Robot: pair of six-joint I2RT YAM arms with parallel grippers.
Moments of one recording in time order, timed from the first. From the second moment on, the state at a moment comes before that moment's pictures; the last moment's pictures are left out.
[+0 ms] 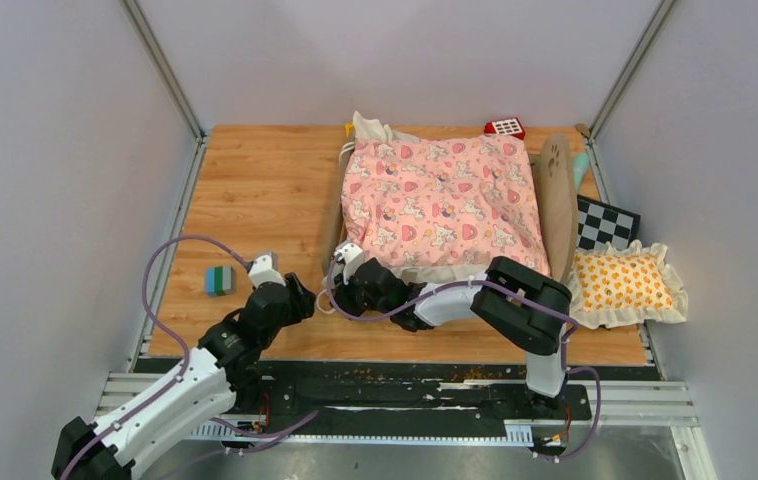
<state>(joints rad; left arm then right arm) -0.67 0.54 0.24 -0.31 -0.36 -0.78 1.08 1.91 0.91 0.51 -0.03 0.39</state>
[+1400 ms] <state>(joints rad) -0.55 0.96 0.19 0.12 -0.17 -0.66 1.08 1.91 0.94 0.49 0.00 0.39</state>
